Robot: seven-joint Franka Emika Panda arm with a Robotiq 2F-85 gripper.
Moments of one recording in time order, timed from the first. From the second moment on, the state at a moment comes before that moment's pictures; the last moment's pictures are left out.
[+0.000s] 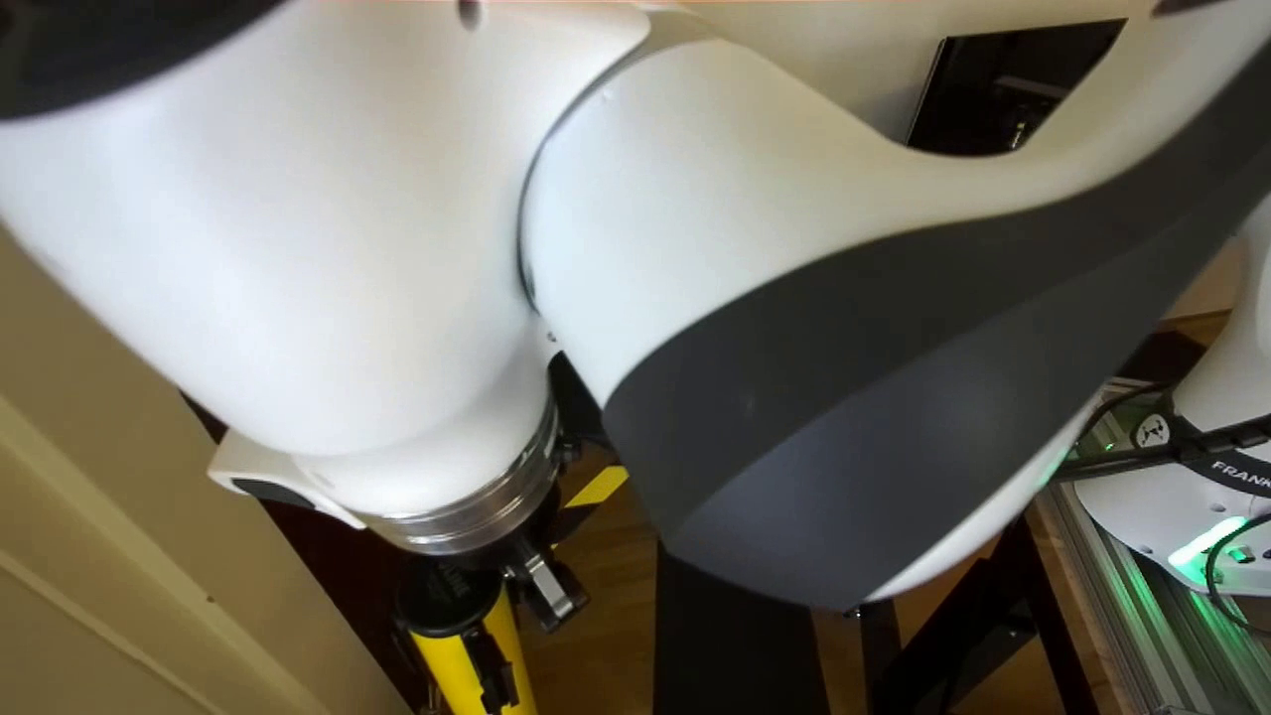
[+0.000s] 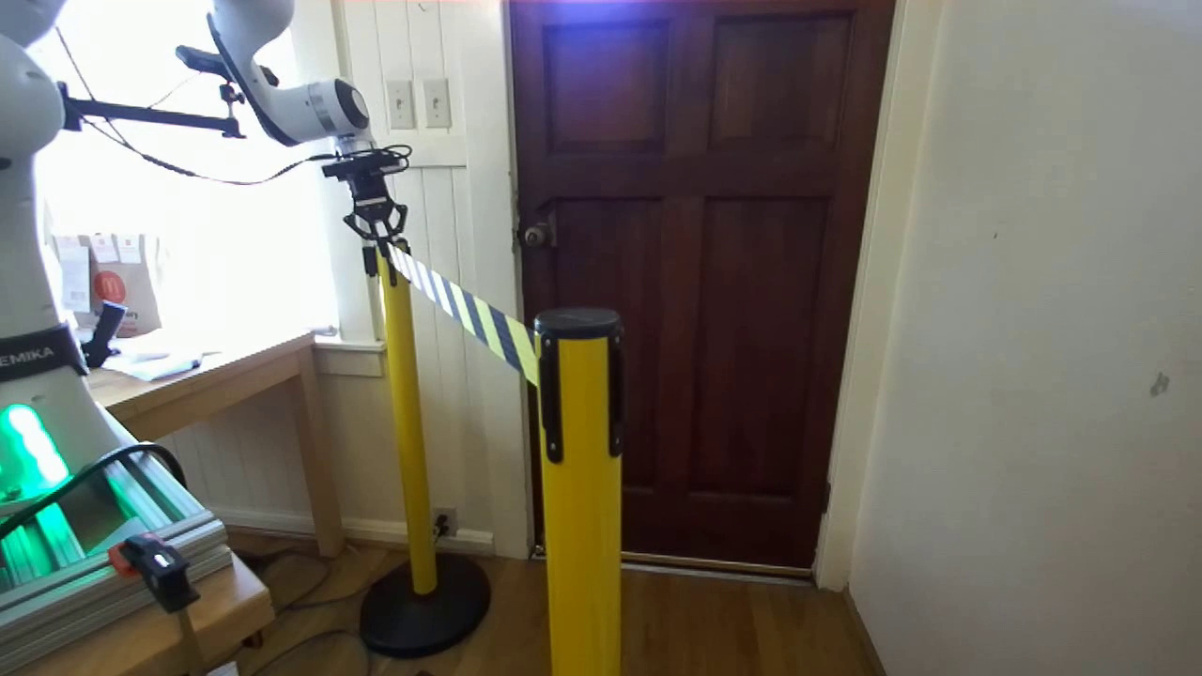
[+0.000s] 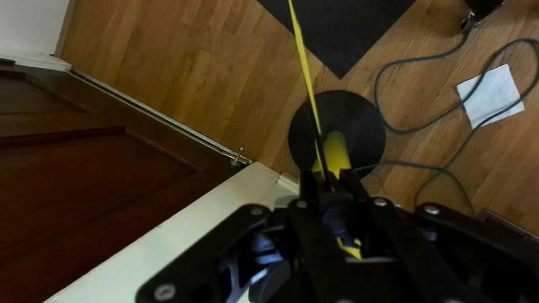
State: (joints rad) arm 0.36 0.55 0.23 -1.60 -0.45 2.00 -0.12
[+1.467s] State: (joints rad) arm -0.11 0.41 0.58 -2.05 -0.70 2.74 0.10
